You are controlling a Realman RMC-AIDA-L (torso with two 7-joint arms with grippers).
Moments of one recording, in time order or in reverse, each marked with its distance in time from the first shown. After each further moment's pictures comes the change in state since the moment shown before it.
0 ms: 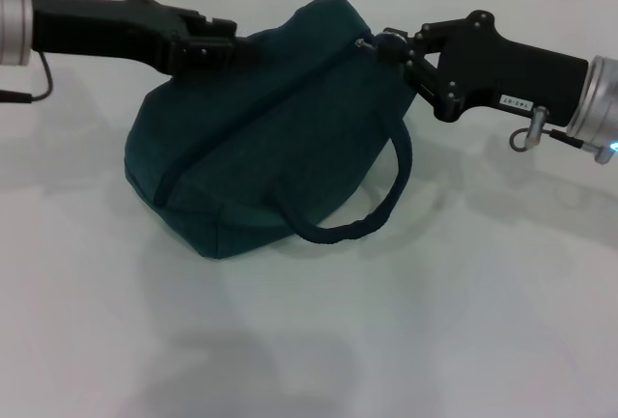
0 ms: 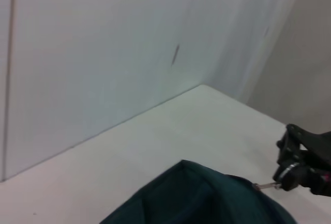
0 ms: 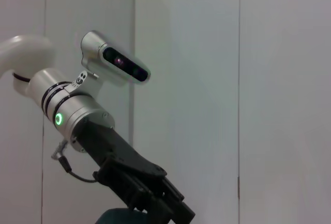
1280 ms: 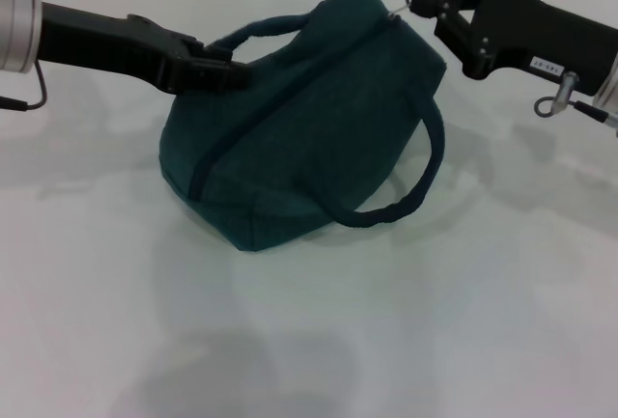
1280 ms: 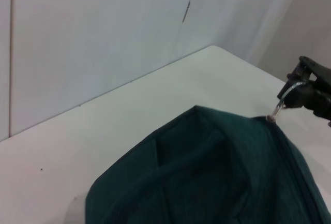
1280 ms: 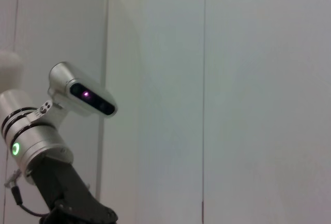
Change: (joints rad) left arm -0.003 0.019 0.084 0.049 0.069 0.002 -0.107; right arm -0.005 -0.008 0.073 0.004 0.042 -0.007 -0.013
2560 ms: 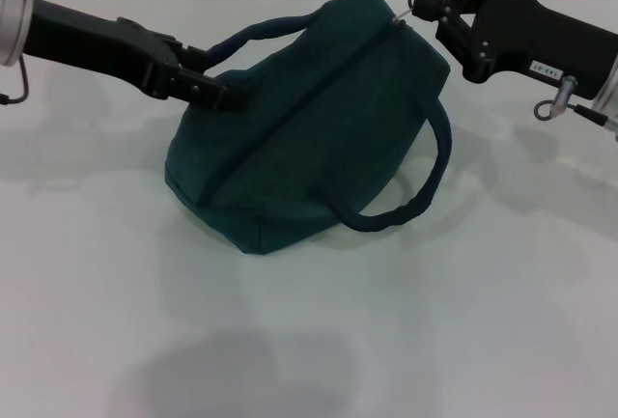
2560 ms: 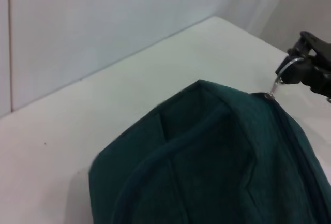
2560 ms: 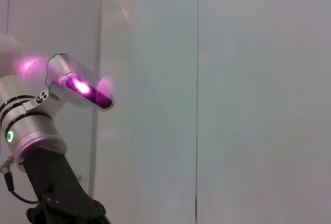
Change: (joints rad) left arm -0.033 0.047 0.034 -0.007 0.038 0.042 -0.042; right arm 0.000 0.002 0.001 0.019 0.006 0.010 -0.025
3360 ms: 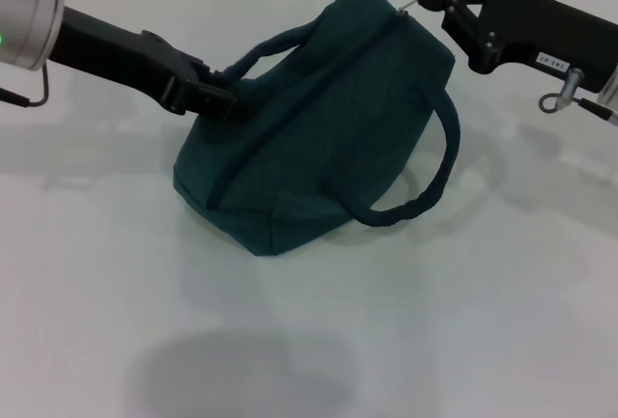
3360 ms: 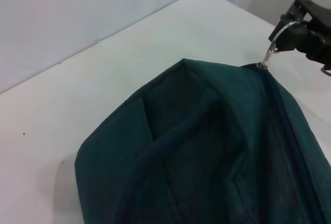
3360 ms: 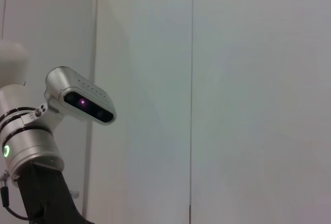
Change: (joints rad) left arm -0.055 -0.007 0.021 -0.054 0.058 0.009 0.031; right arm 0.000 -0.003 0.011 0.000 0.014 -0.006 -0.001
